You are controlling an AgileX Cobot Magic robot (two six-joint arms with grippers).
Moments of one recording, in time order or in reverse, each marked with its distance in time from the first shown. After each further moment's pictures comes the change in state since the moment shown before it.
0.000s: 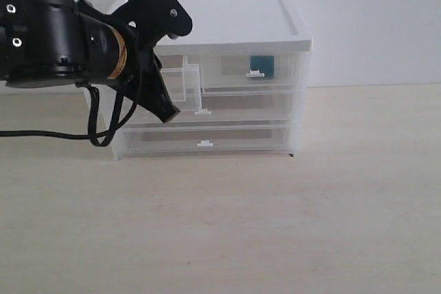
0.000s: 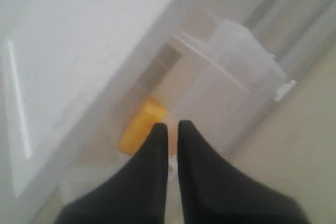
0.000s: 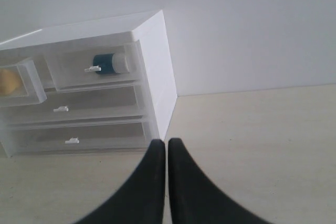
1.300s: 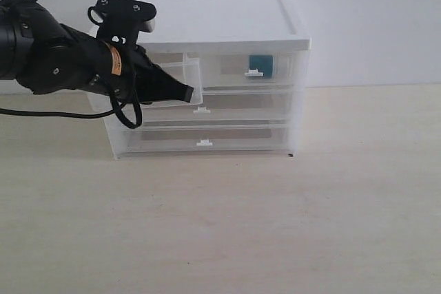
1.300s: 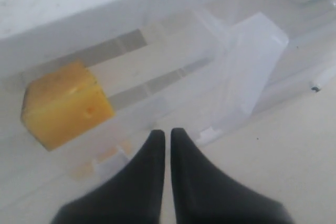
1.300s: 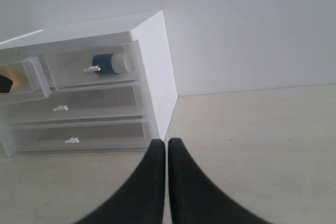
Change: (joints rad) left arm 0.191 0.111 -0.036 -0.529 -0.268 -0.020; right arm 0.000 0.000 0.000 0.000 0.000 0.000
